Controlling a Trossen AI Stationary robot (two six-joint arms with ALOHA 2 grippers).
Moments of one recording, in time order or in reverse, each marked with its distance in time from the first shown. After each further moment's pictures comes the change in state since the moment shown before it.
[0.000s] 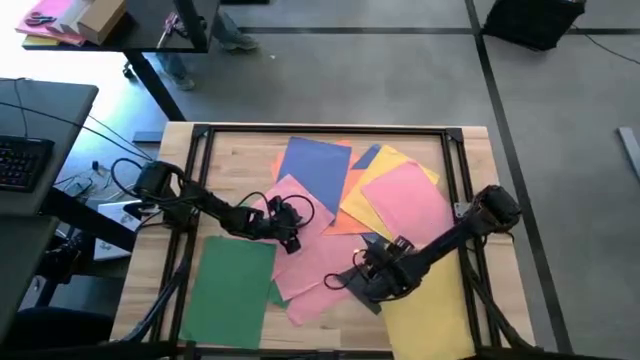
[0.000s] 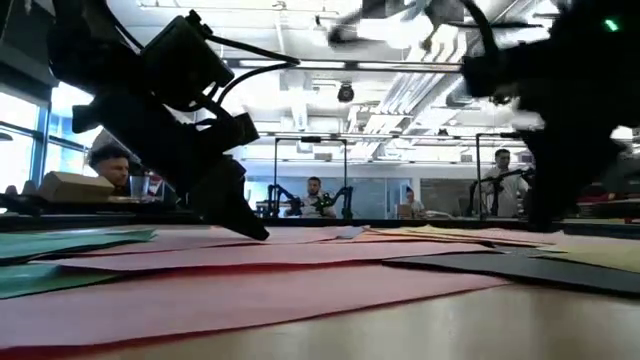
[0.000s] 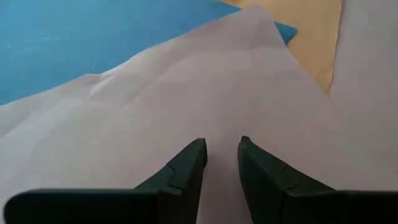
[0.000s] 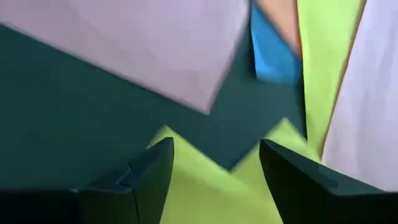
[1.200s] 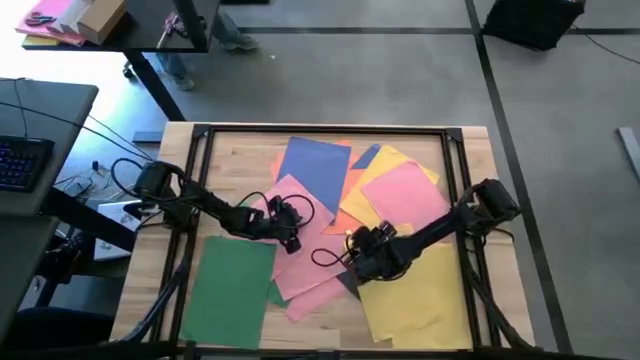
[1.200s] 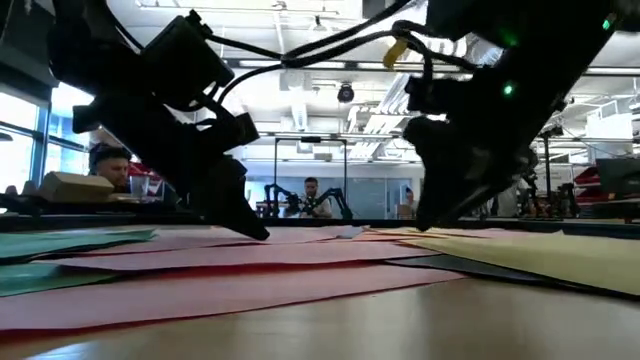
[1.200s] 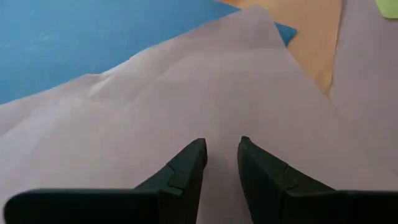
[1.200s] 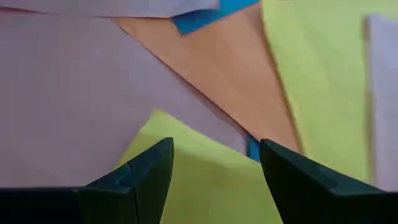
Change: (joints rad) left arm 0.000 -0.001 0.000 0.011 0.001 -0.002; right arm -0.155 0.000 -0.200 0.463 0.224 -0.126
